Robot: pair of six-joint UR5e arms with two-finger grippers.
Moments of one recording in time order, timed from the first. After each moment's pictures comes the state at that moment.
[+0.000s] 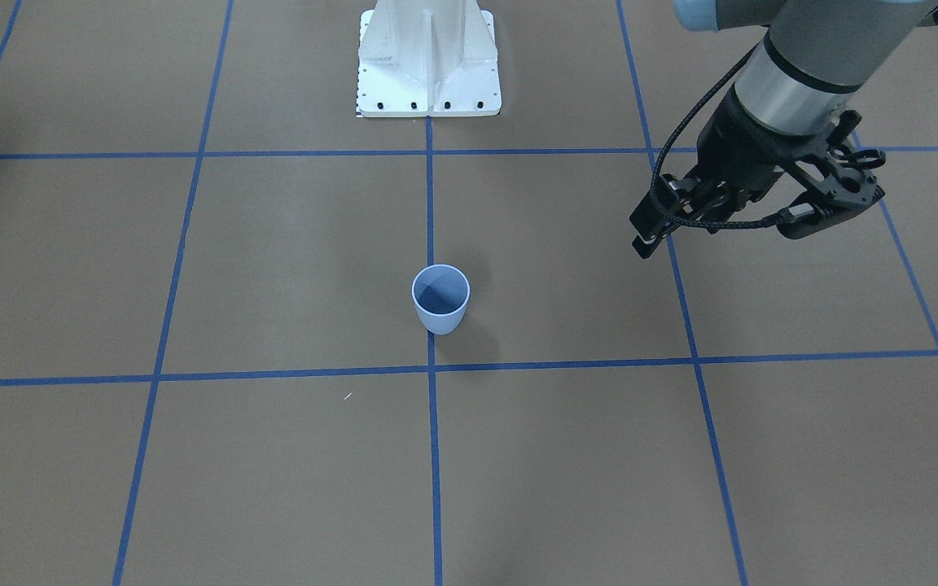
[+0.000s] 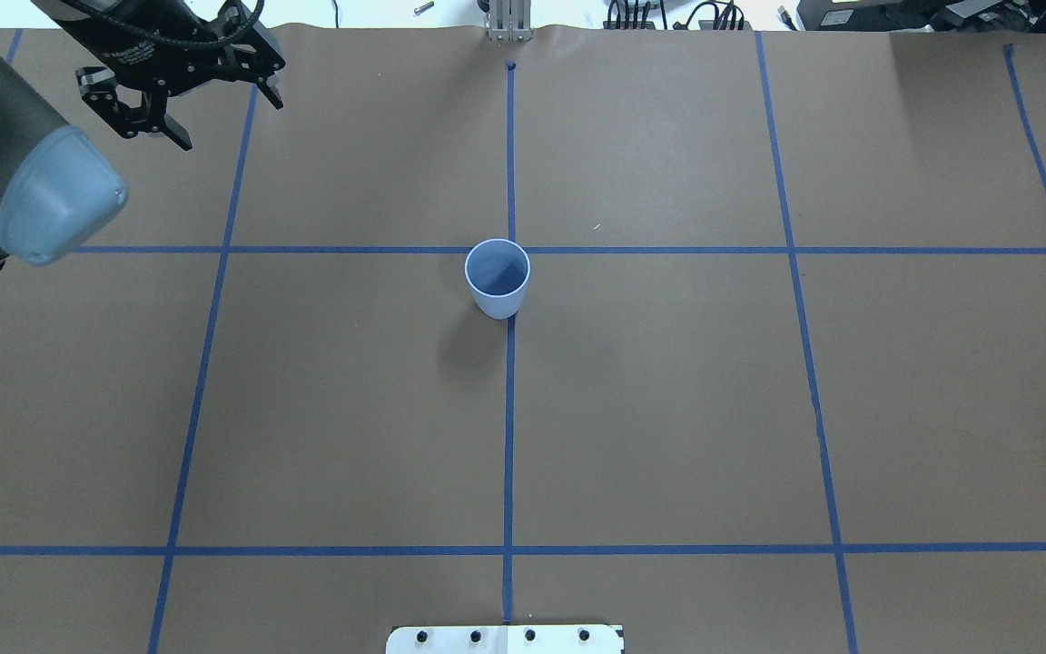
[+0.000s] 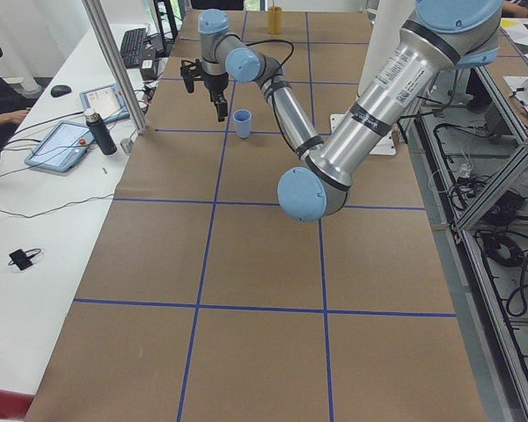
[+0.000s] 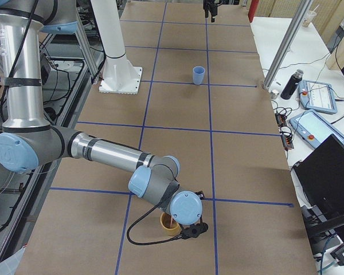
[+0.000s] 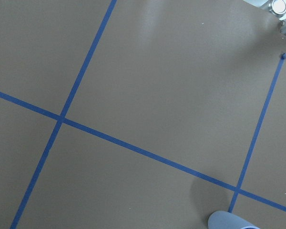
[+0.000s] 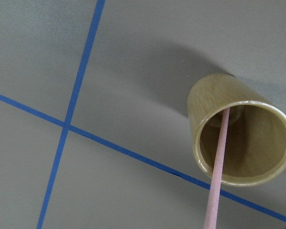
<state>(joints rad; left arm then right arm) -1.03 -2.23 -1.88 -1.32 -2.23 -1.25 1.79 -1.57 1.40 -1.82 2.68 0.71</state>
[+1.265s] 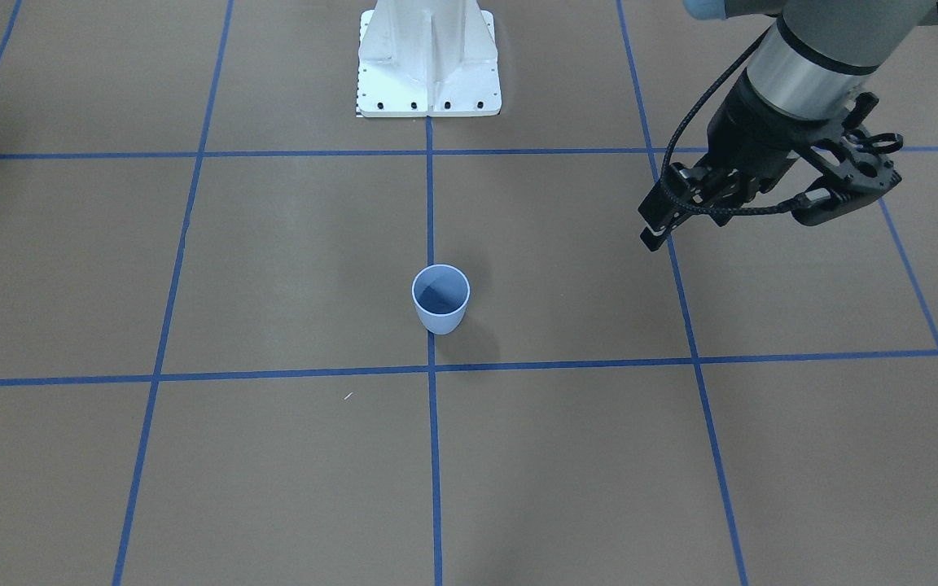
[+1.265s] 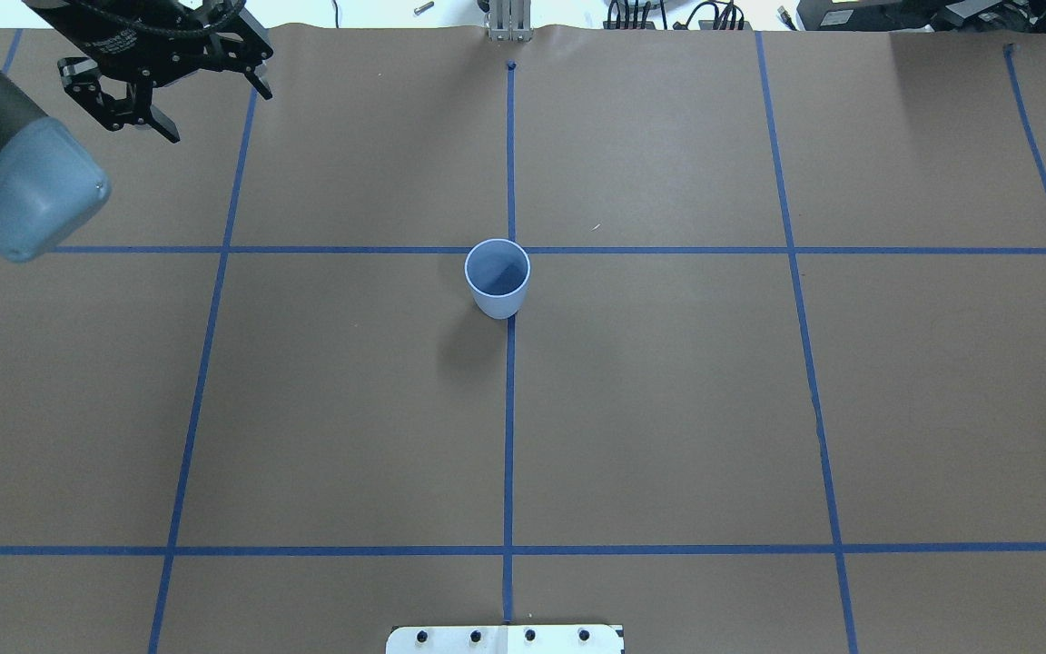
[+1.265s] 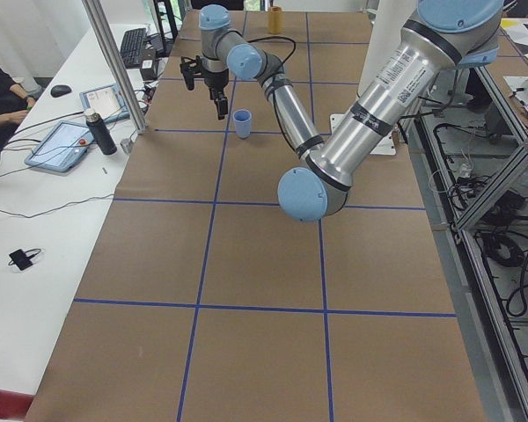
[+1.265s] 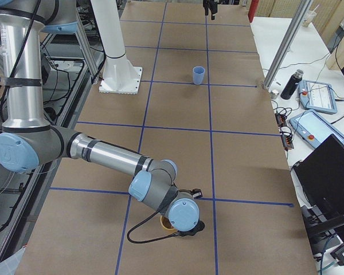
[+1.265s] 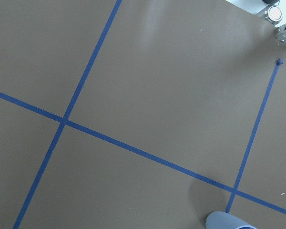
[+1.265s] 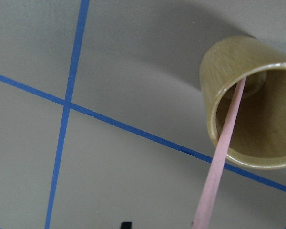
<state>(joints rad) -1.04 -2.23 -1.90 -1.30 -2.23 -1.25 1.75 -1.59 1.38 -1.82 2.80 0.71</state>
